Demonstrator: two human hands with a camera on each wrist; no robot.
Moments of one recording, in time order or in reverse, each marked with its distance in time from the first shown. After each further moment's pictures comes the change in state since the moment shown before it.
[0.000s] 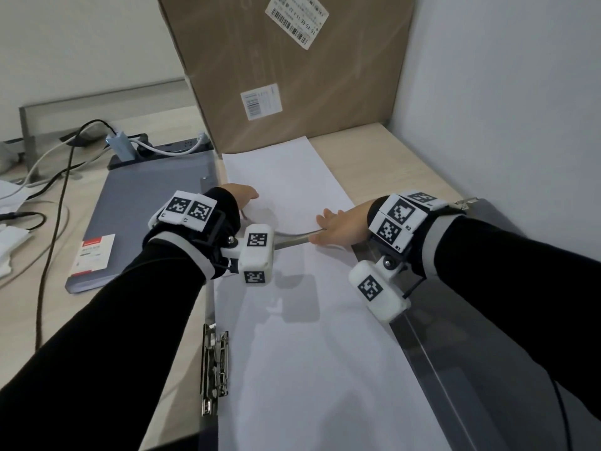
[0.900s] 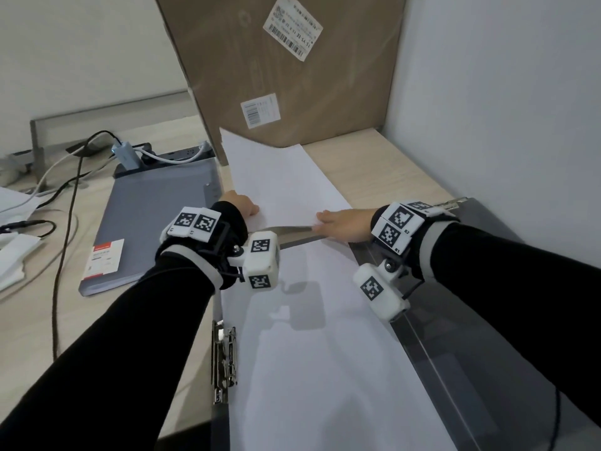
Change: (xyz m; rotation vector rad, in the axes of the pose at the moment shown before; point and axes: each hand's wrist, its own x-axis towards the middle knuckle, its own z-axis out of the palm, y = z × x) left_hand -0.024 -0.006 -0.002 0.276 0.074 0.164; right_hand -0.020 0.001 0.004 0.273 0.137 -0.101
